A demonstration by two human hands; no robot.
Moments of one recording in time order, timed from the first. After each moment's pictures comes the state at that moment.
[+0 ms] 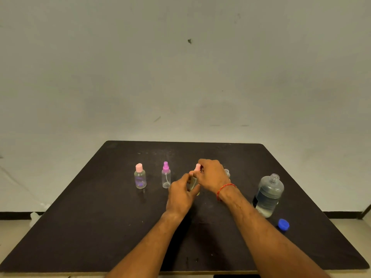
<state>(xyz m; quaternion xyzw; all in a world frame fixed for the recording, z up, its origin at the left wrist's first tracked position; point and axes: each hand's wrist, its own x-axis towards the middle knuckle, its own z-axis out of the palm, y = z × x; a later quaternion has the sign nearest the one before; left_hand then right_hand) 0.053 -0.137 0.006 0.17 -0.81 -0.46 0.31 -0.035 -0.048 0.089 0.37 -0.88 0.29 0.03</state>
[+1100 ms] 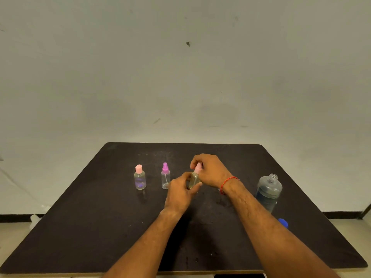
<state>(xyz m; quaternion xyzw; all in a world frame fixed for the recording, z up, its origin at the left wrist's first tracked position) 0.058 -0.137 0.025 0.16 -0.83 -0.45 0.30 -0.033 -0.043 0.118 0.44 -0.85 0.29 -0.02</state>
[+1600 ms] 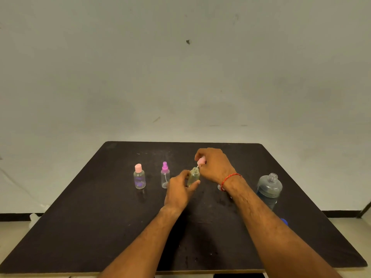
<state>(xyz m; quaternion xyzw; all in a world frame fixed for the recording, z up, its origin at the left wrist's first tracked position) 0.051 -0.144 0.020 0.18 -0.82 -0.46 0.29 -0.030 -0.037 0.138 0.40 -0.88 0.25 0.02</state>
